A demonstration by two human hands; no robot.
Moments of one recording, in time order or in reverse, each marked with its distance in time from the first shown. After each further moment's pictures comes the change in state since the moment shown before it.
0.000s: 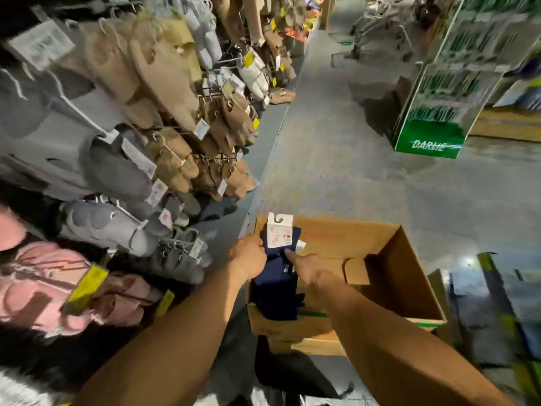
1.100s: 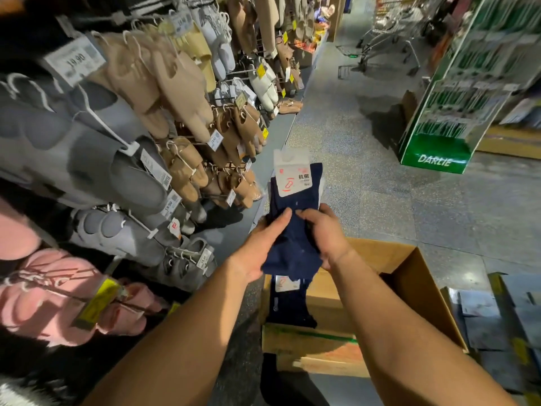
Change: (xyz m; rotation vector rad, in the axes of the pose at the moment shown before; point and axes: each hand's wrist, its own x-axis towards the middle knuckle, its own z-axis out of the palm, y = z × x) left_hand 0.011 0.004 -0.043 -1.358 -0.318 0.129; right_hand -0.022 -0.100 -0.013 0.799 -0.132 -0.371
